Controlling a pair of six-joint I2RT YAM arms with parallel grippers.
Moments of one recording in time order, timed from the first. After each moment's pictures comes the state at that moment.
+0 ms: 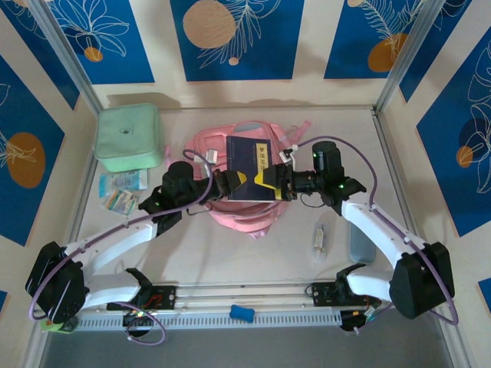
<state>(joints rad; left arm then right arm) -0.70 1.19 0.77 0.21 0.42 -1.10 0.38 1.18 0.84 -0.15 -1.02 0.92</state>
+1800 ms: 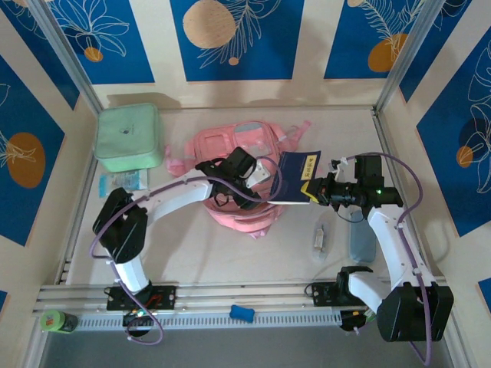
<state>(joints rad) -0.82 1.77 1.36 -0.61 0.02 0.24 -0.02 1.02 0.84 -0.74 -0.86 0.65</state>
